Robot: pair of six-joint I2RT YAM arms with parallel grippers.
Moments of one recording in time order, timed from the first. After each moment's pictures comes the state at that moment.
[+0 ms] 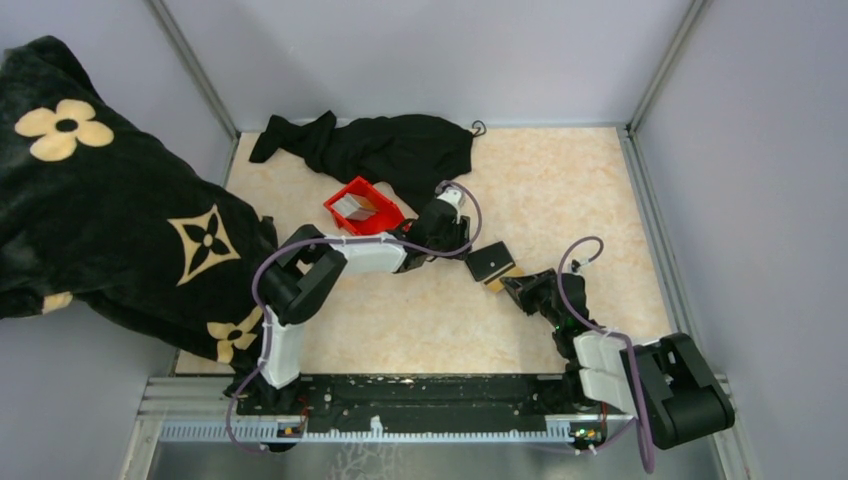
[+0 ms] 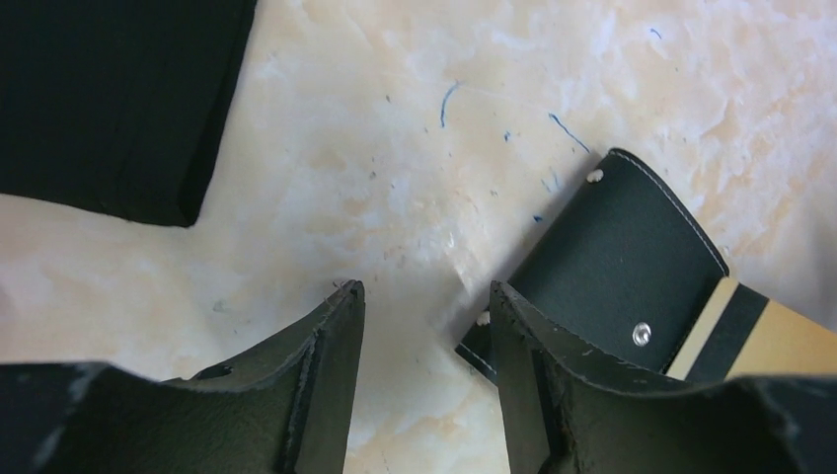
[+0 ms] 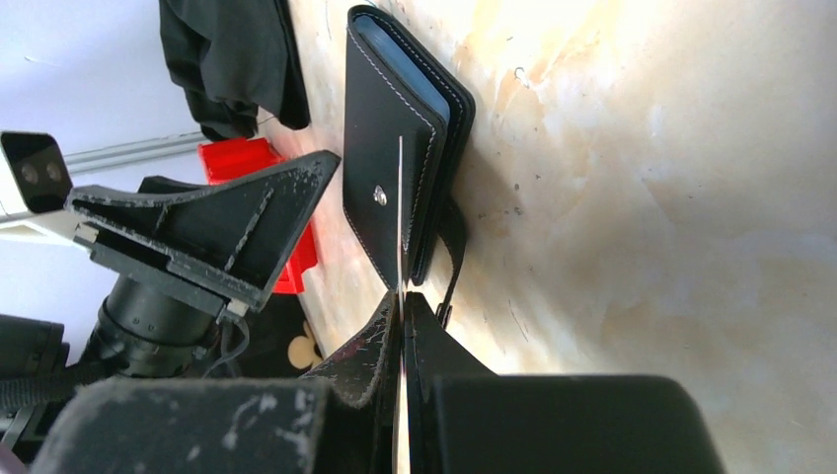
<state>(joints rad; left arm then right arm) -0.83 2.01 1.20 0.18 -0.11 -0.46 0.27 1.12 0.01 0.65 -0.12 1.36</state>
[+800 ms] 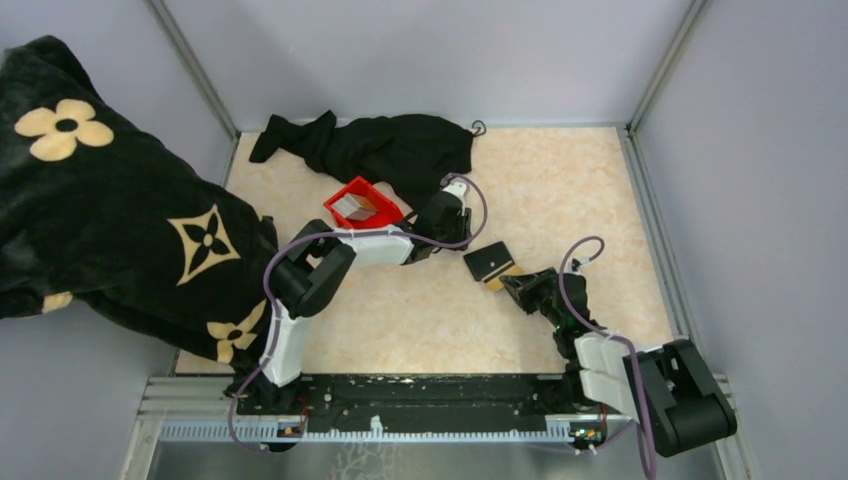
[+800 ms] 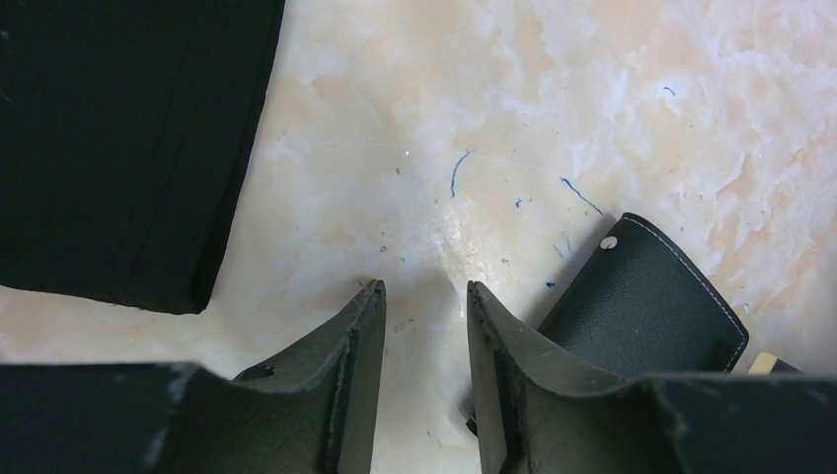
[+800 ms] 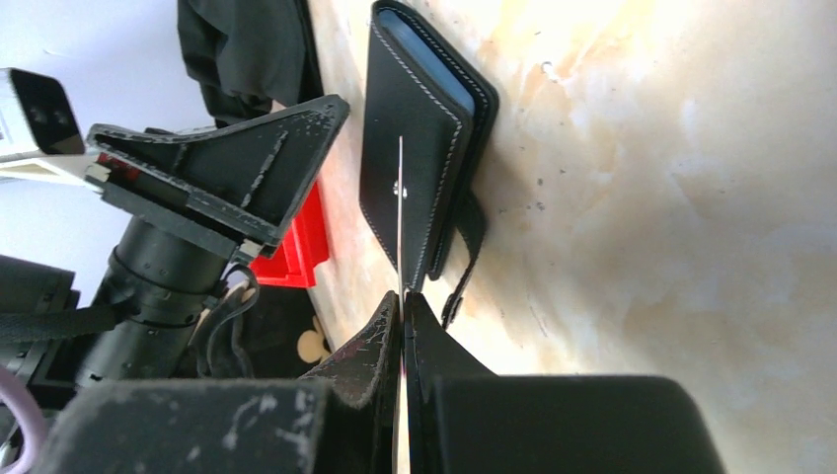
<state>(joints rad) -0.82 2.10 1.32 0.16 -0.12 -0.43 0.27 1.10 0.01 0.65 -0.13 1.36</state>
